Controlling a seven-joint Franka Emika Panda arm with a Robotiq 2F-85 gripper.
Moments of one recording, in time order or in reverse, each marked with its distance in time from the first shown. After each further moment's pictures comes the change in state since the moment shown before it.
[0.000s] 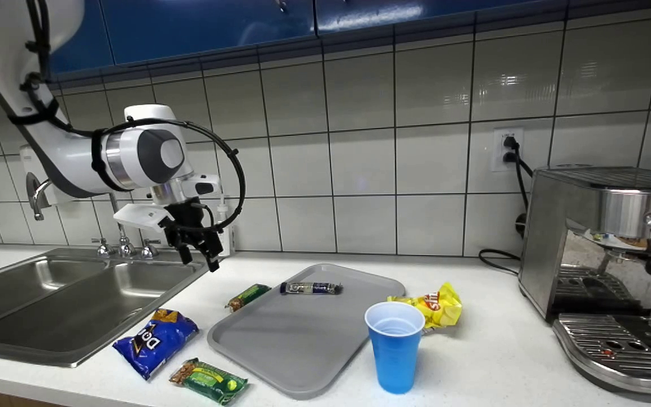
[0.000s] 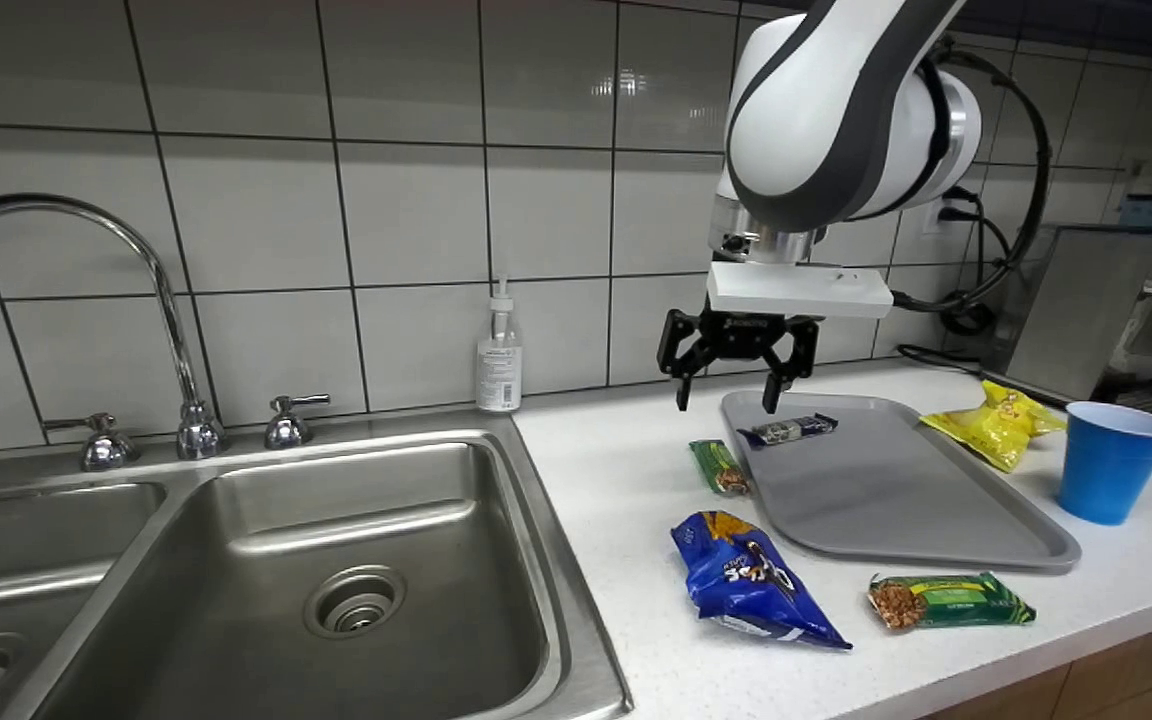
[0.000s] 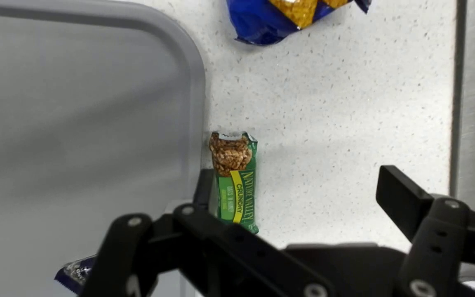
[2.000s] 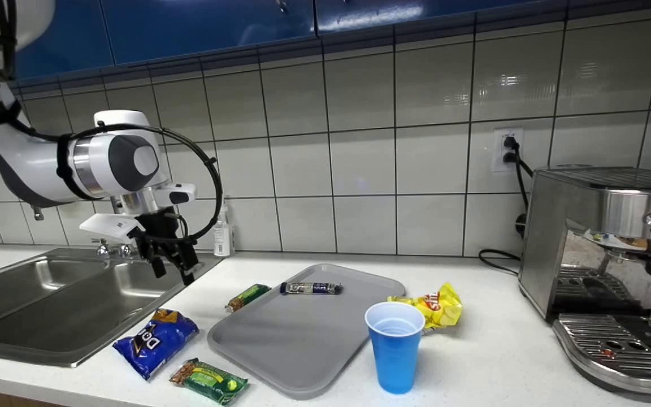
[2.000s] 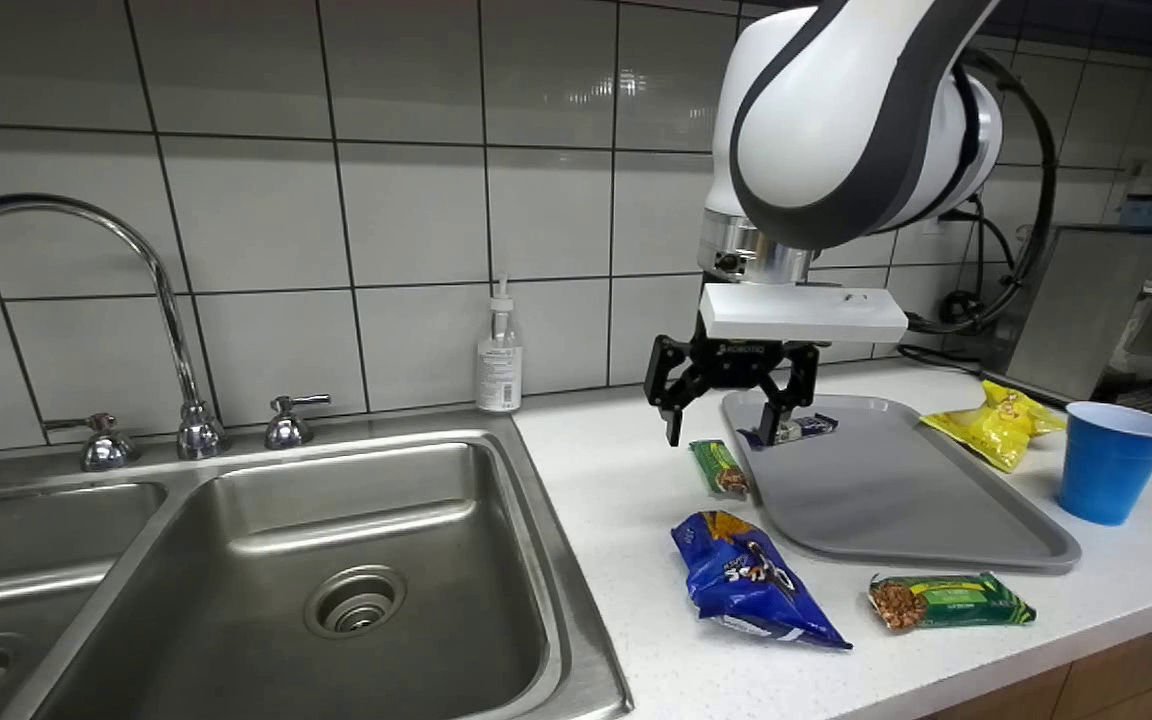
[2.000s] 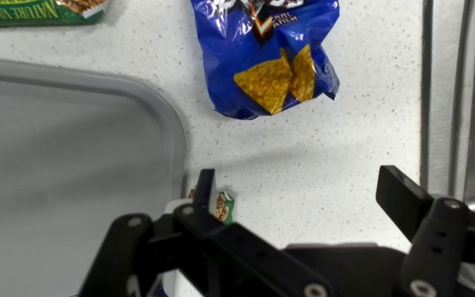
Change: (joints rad) arm 0.015 -0.045 0.065 -0.092 -0.005 0.007 0.034
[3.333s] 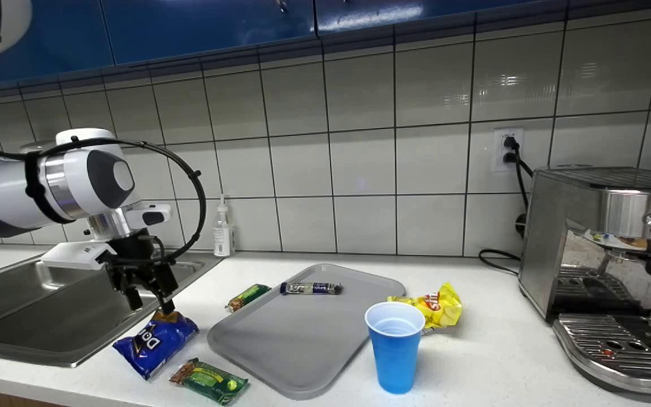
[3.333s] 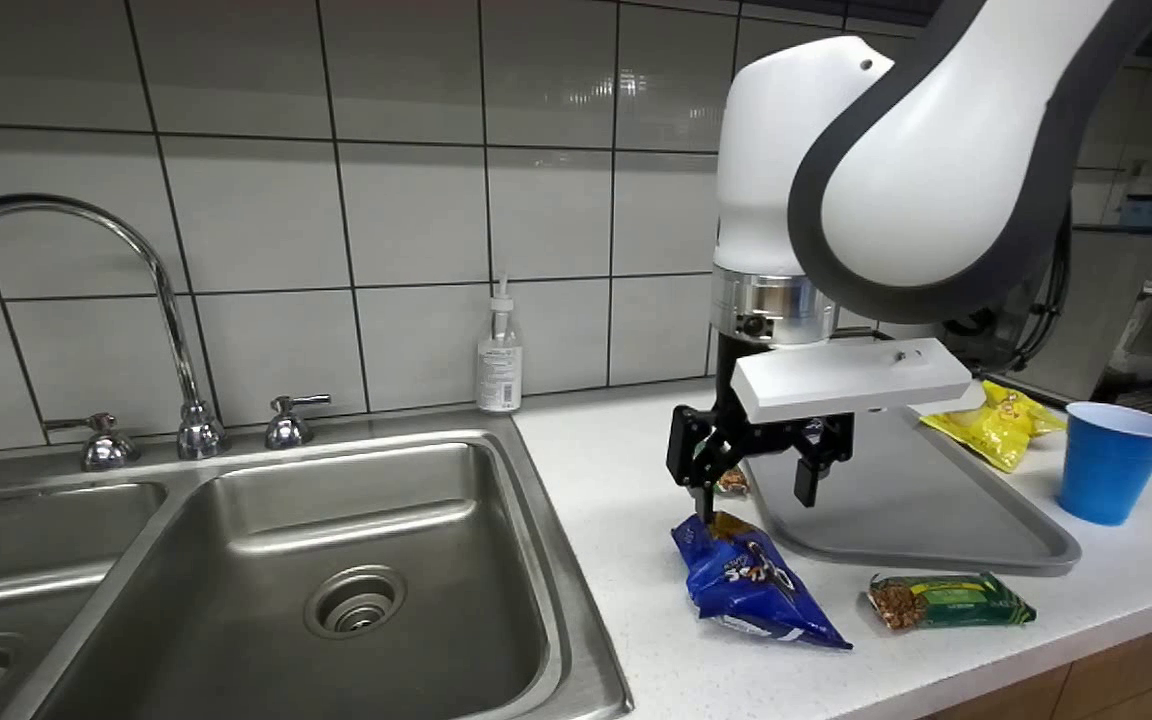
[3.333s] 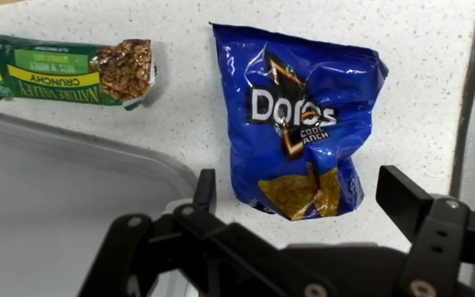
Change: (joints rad) arm 0.017 -0.023 0.036 -0.121 -0.183 0.002 0.129
